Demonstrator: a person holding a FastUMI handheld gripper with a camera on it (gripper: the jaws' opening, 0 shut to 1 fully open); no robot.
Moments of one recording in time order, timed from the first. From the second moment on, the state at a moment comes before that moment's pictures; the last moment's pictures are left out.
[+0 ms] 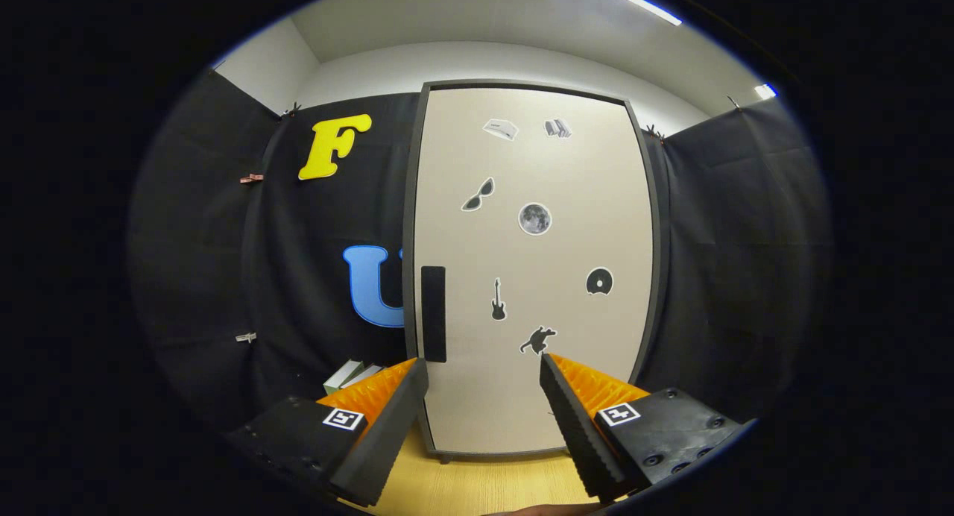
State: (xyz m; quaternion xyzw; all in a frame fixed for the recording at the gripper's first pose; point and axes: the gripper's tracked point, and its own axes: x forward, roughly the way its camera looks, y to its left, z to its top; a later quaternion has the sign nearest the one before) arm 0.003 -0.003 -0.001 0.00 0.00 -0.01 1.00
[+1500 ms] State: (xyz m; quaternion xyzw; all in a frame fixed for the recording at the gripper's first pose) arm 0.153 0.045 -0.027 0.01 0.01 -0.01 1.00
